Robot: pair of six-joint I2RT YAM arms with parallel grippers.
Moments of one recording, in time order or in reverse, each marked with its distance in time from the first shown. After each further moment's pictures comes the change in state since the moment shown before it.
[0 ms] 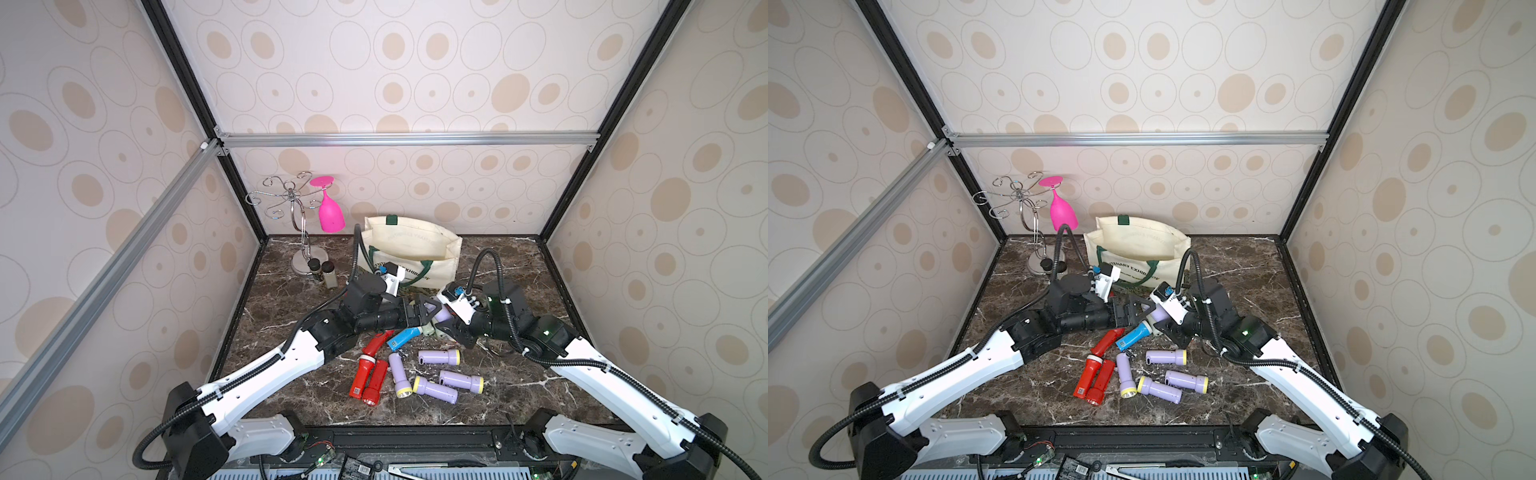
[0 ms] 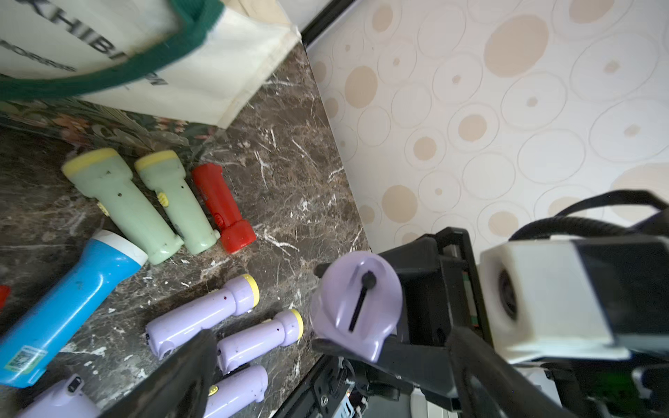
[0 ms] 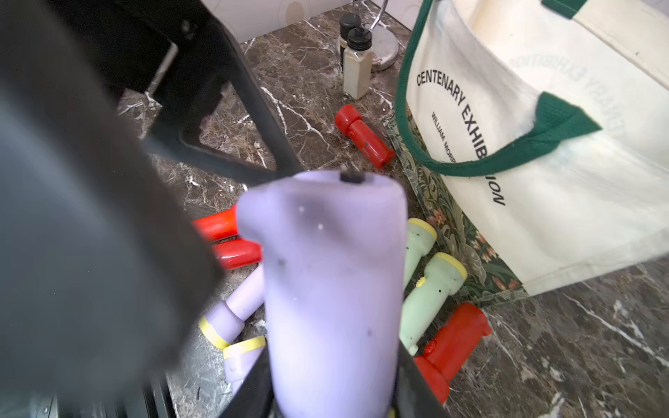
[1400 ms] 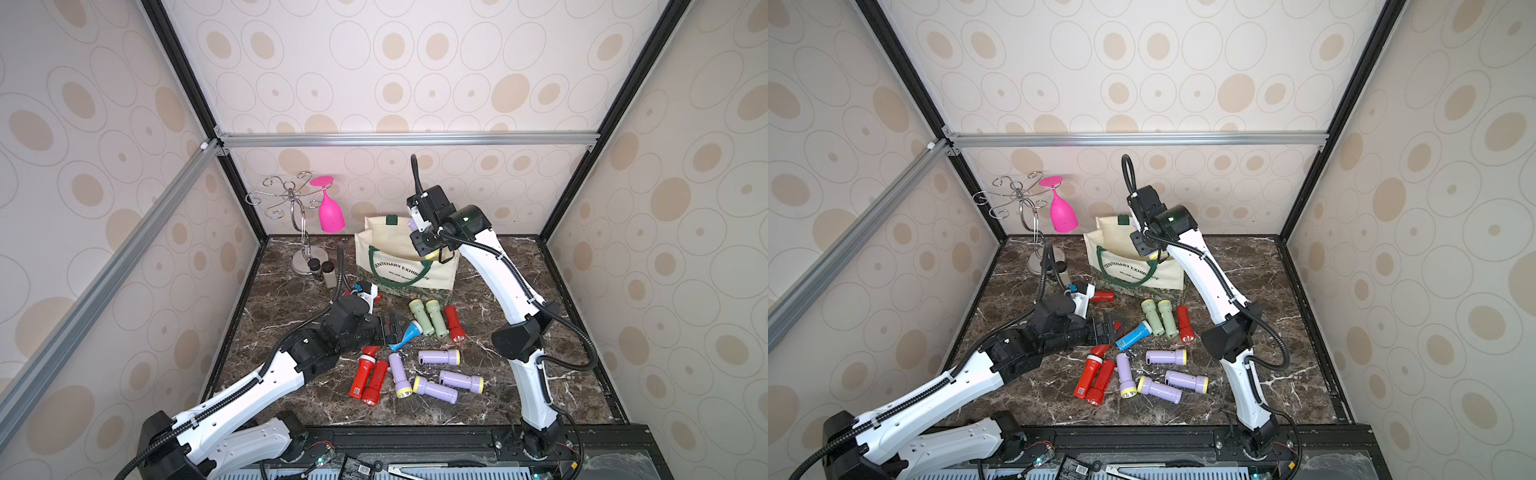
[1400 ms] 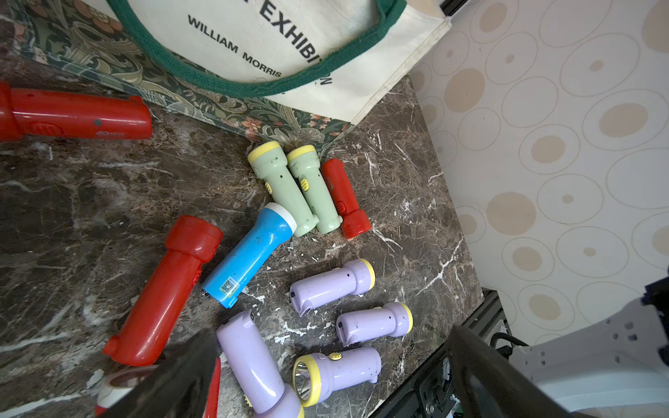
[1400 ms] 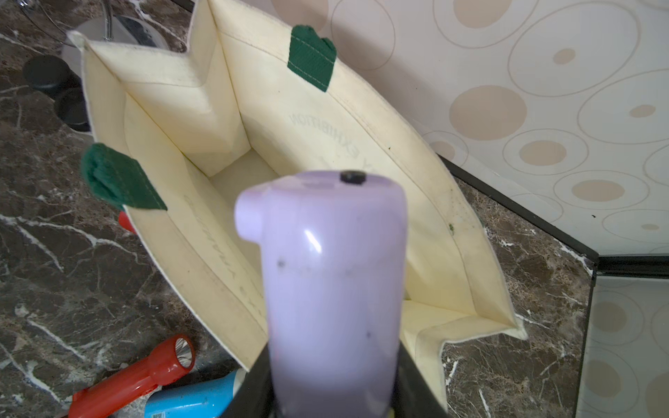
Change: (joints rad) left arm 0.019 -0.149 -0.166 -0.180 -0.224 0.158; right arm -0.056 1.164 1.634 -0.730 0.468 0.185
